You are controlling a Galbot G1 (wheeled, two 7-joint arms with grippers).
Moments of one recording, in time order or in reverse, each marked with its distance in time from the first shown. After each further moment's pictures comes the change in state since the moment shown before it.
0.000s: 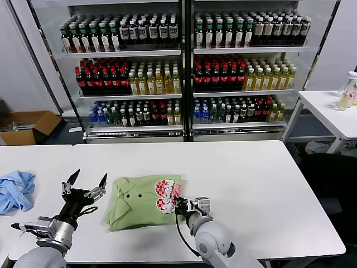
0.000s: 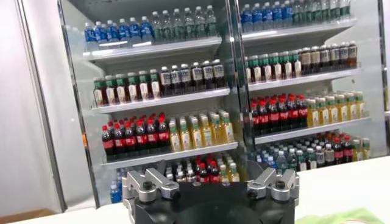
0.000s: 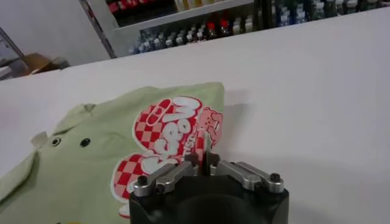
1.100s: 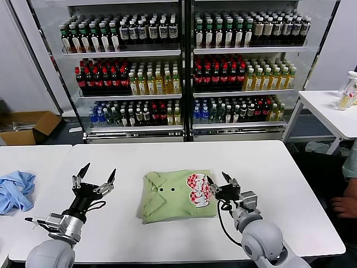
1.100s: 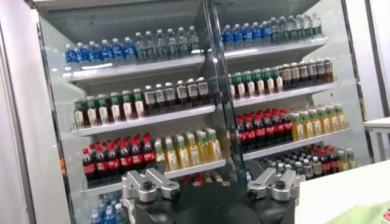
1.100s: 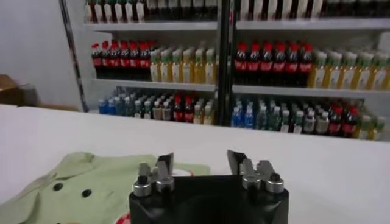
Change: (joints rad) left arm -0.090 -0.029 0.058 0.107 0.072 -0.129 0.083; right arm -0.164 -0.198 0.301 0.210 -0.303 0.074 -0.228
